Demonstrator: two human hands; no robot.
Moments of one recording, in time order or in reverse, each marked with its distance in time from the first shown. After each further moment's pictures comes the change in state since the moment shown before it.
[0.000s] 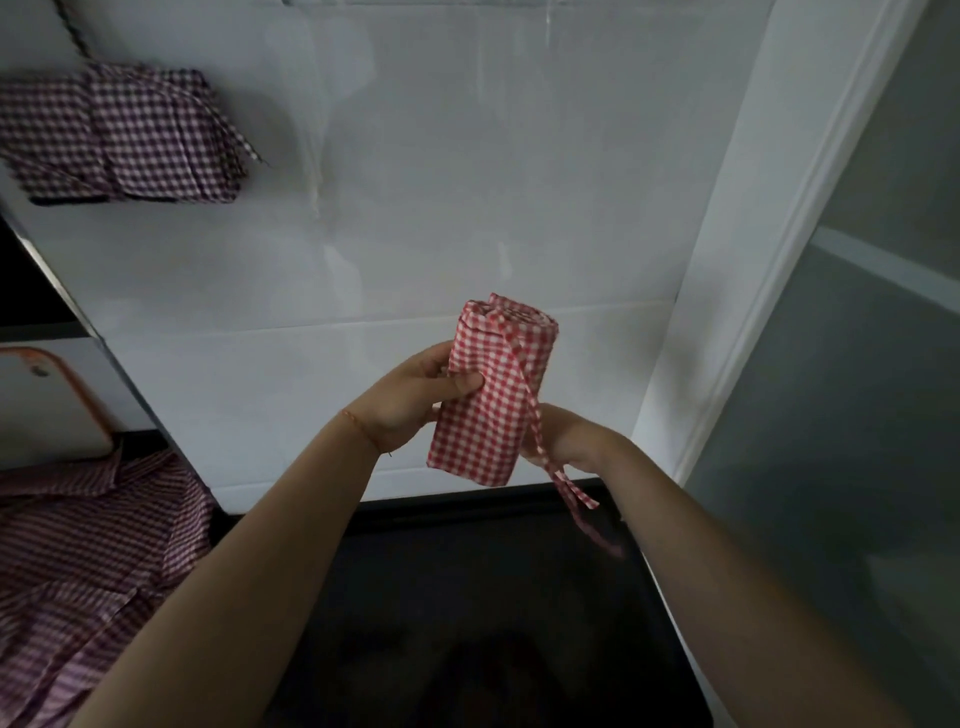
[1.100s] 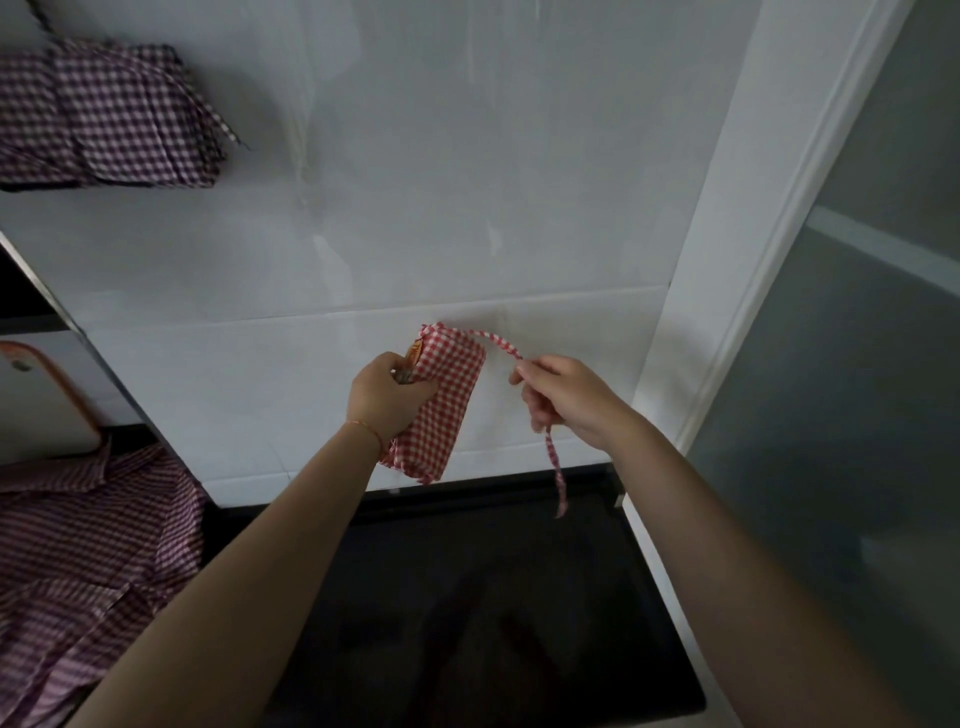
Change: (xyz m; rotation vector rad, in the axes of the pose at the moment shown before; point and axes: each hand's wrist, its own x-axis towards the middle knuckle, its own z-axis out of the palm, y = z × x) left_hand 0.012 -0.040 -0.011 0.502 0.634 -0.136; right_hand -0.016 0.003 -0.020 0.558 0.234 -0.240
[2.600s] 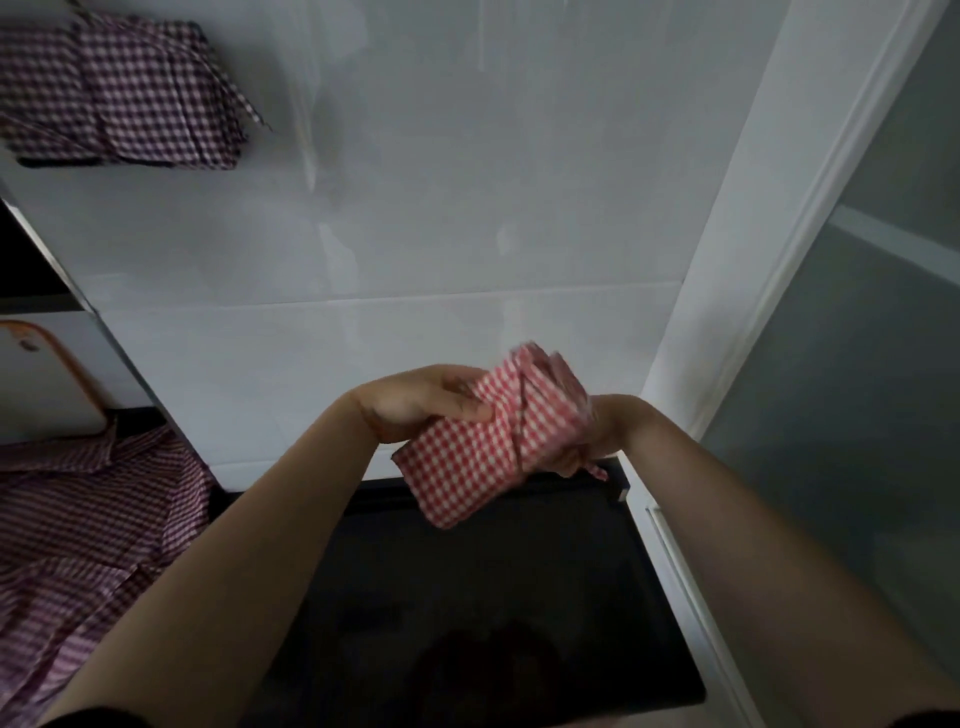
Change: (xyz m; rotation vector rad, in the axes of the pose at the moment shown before) left_hand -0.015 0.021 -0.019 -0.345 -1.093 0.080; right_hand 0.006 0.009 -0.001 -0.216 -0.638 0.470
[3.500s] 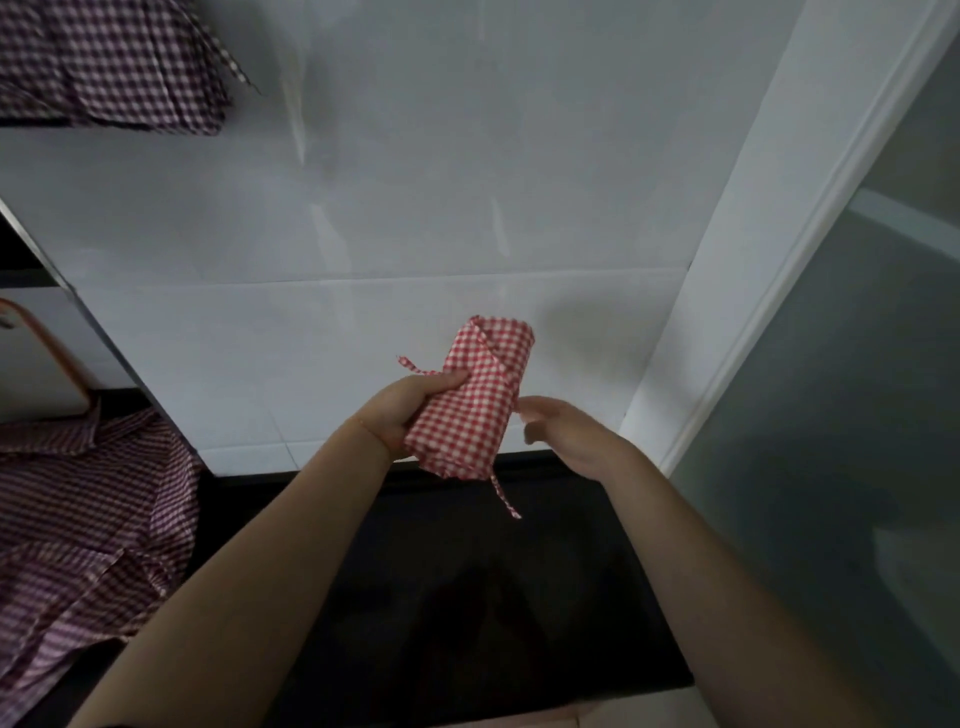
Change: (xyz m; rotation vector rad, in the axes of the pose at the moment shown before) left_hand 0.017 -0.044 0.001 -0.701 0.450 -0.164; right_hand 0.046 0.046 0.018 0.133 0.500 -0.175
